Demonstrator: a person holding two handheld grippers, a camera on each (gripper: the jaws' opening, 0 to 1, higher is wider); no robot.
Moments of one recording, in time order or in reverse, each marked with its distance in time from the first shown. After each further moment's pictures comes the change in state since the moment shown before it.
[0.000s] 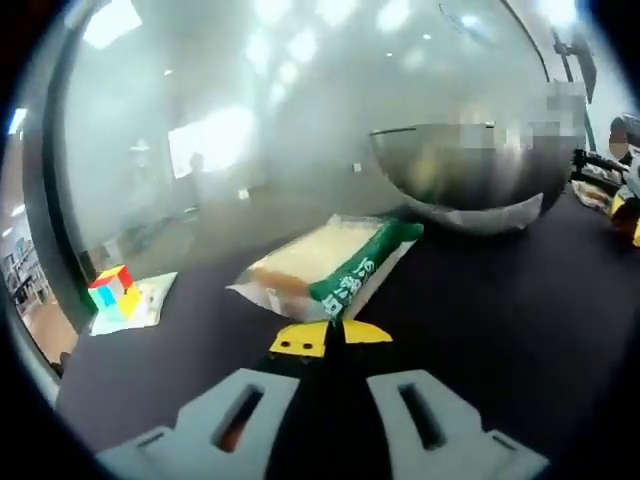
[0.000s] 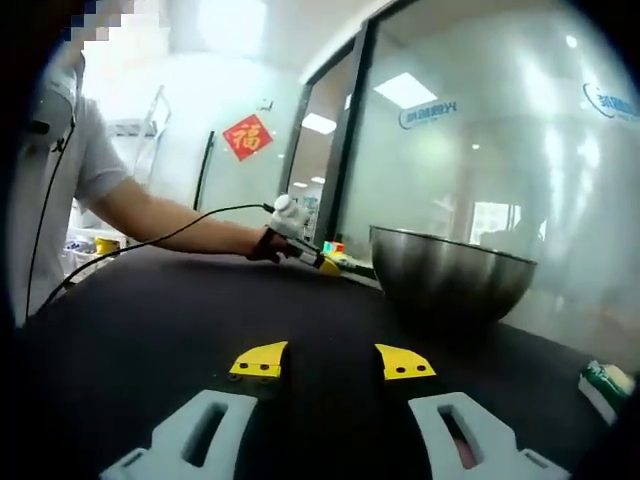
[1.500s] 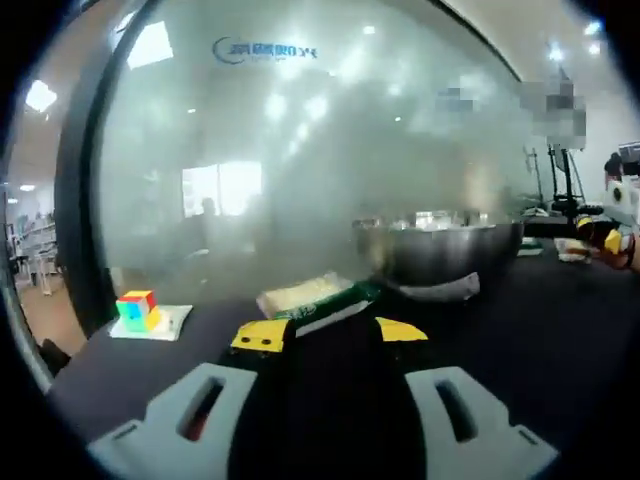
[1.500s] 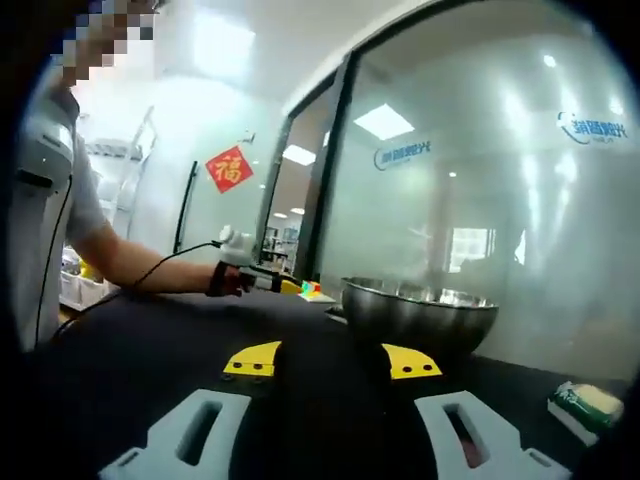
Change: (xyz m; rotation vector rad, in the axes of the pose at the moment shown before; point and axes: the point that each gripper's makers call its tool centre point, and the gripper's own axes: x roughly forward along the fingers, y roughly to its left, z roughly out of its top) left arm -0.055 -0.011 0.033 -0.071 -0.234 0.064; right arm -0.027 -0.015 0.046 0.017 -0.142 -0.092
